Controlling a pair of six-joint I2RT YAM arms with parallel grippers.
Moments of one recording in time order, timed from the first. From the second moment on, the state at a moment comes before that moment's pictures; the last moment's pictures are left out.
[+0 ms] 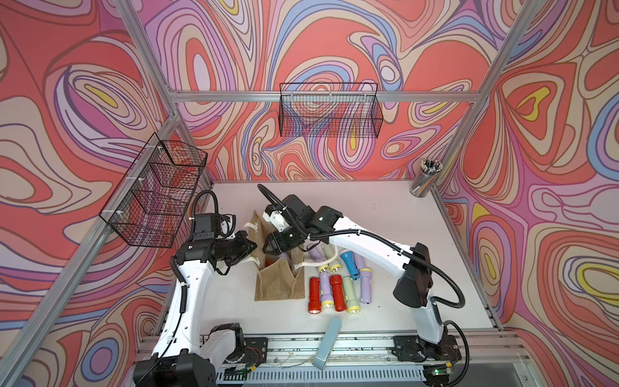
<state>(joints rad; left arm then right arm) 0.13 1.06 1.00 -0.93 0.52 -0.52 0.97 2.06 2.10 -0.84 -0.34 0.43</state>
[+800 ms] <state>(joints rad) 0.13 1.06 1.01 -0.94 0.51 -0.50 0.81 1.50 1.65 -0.99 0.21 0.51</state>
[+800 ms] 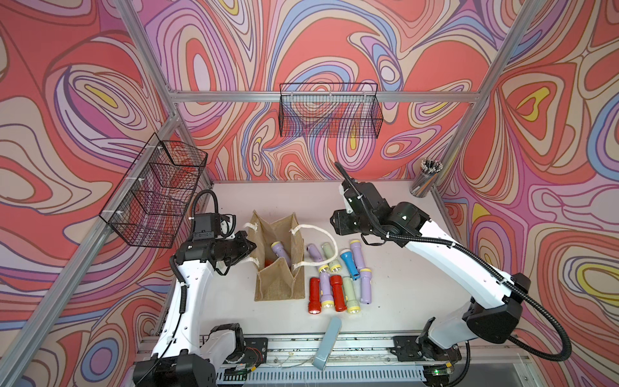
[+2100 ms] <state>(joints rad) 0.13 1.06 1.01 -0.94 0.54 -0.50 0.75 1.36 0.79 -0.80 -0.01 0.95</state>
